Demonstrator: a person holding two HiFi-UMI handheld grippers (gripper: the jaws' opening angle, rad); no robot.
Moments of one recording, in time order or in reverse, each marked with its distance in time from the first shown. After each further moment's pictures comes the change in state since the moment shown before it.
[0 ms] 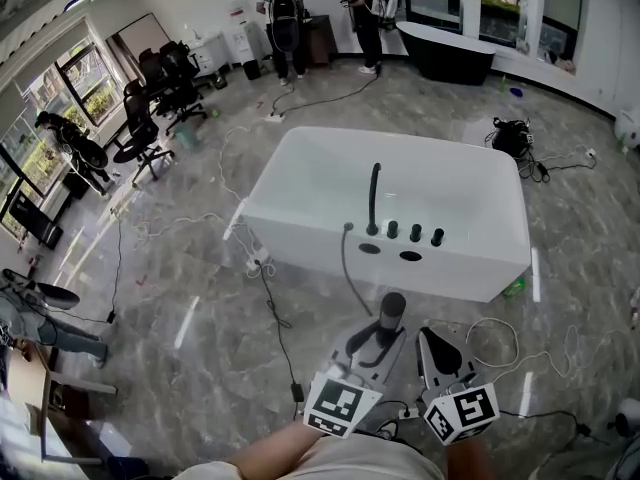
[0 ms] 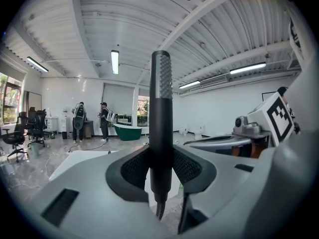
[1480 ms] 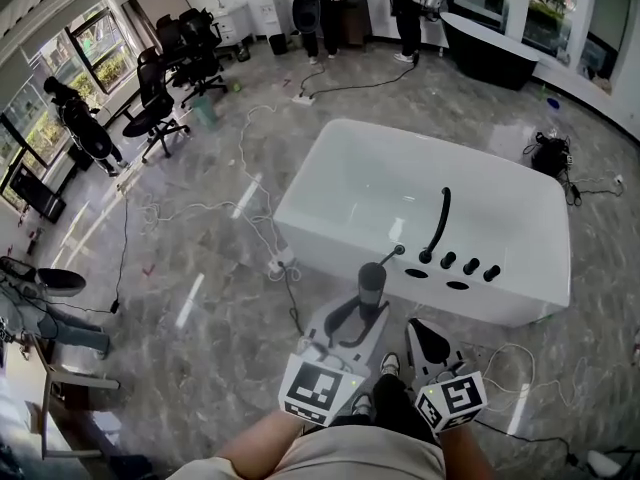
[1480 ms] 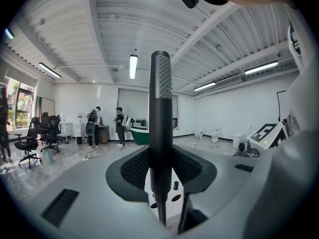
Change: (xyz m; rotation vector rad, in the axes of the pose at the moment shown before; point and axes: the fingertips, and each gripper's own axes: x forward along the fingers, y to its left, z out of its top) left arm -0.011 0.300 0.030 0.002 -0.040 0.132; right arm 0.273 0.078 -0.021 -0.031 0.090 0.115
